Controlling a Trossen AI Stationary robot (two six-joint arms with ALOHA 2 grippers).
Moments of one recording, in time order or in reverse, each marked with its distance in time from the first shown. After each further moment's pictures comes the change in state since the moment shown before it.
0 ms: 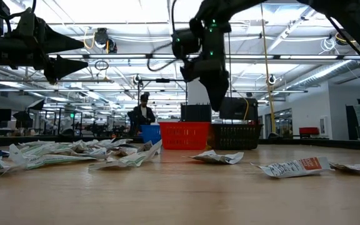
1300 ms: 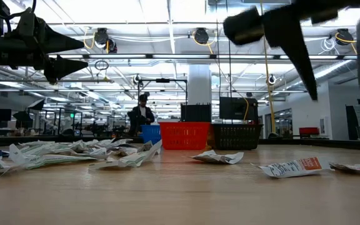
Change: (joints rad) left arm 0.000 0.000 0.000 0.000 0.000 0.000; right arm 0.831 0.001 -0.128 0.014 0.000 -0.532
